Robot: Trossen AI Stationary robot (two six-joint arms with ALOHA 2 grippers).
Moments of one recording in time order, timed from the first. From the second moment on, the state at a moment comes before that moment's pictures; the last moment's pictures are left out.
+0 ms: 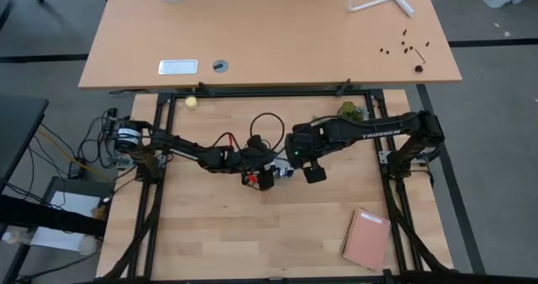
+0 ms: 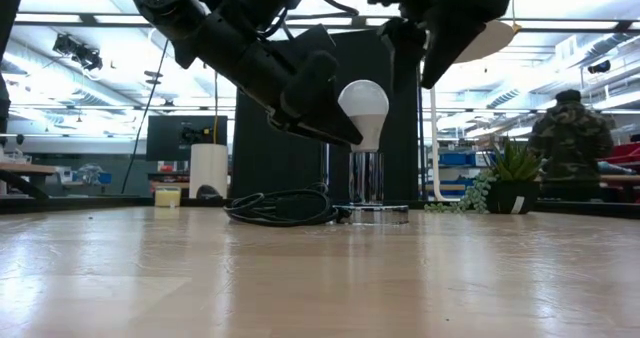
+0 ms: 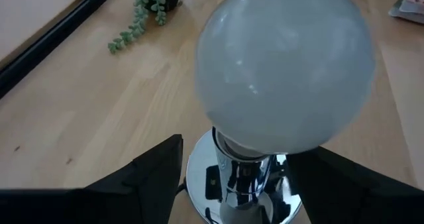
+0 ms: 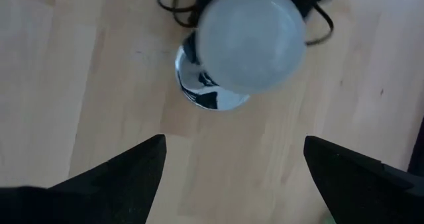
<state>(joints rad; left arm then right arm) -0.05 1.74 0.91 0.29 -0.33 -0.11 0.05 1.67 1.49 -1.09 0.14 -0.24</state>
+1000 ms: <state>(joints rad) -0.05 1.74 0.93 0.26 -0.30 -0.08 0.11 1.74 1.57 -1.04 0.17 -0.18</state>
